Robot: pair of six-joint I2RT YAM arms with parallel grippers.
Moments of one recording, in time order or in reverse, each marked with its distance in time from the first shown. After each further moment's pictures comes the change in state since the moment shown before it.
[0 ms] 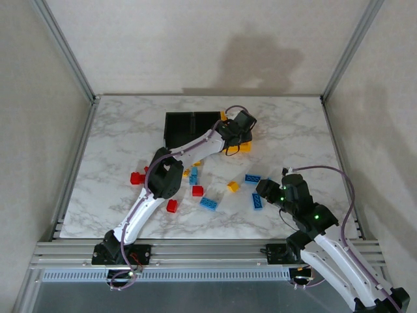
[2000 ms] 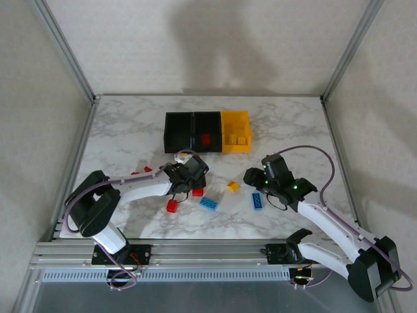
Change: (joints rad) left arm -0.023 -0.876 -1.347 0.185 -0.047 -0.060; right arm 0.047 0.435 0.177 0.084 0.020 -0.024
